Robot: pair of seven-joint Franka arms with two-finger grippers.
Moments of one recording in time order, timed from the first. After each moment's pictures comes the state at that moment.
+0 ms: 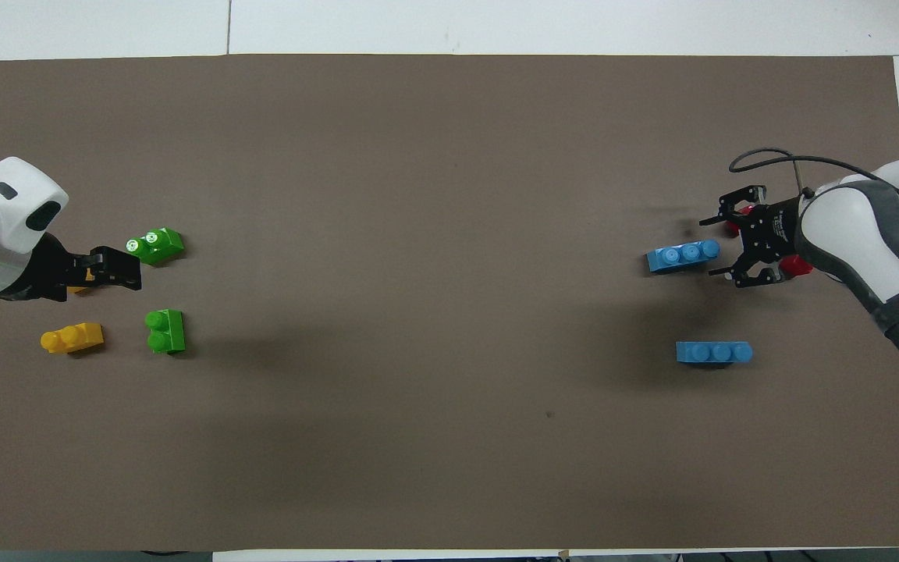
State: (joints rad) left arm 0.12 -0.05 -0.16 -1.92 -0.01 1.80 -0.10; right arm -0.25 0.34 0.12 -1.94 0.44 2.14 1.04
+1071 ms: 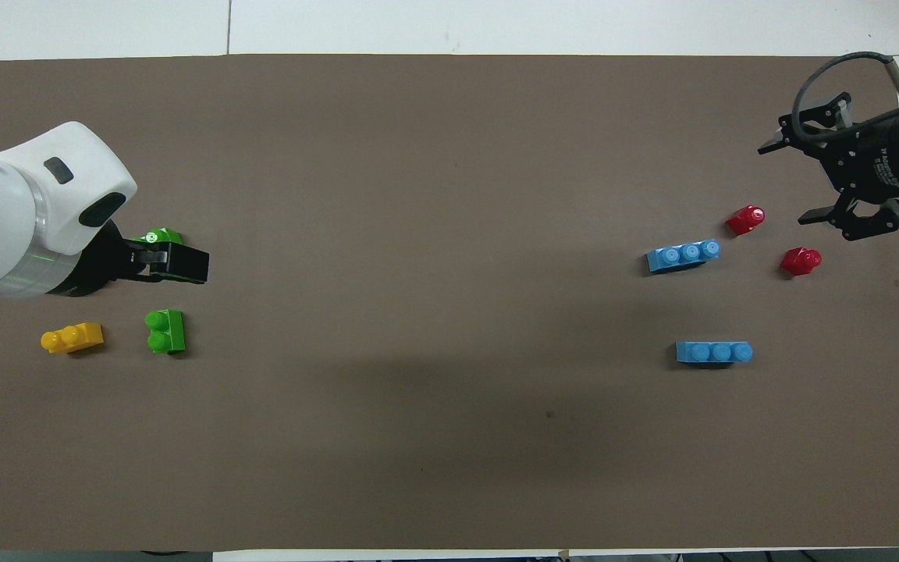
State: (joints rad) left arm -0.02 -0.09 -0.22 -1.75 -0.04 1.67 -0.12; right arm -0.15 0.09 0.14 -1.66 0.18 1.83 0.78
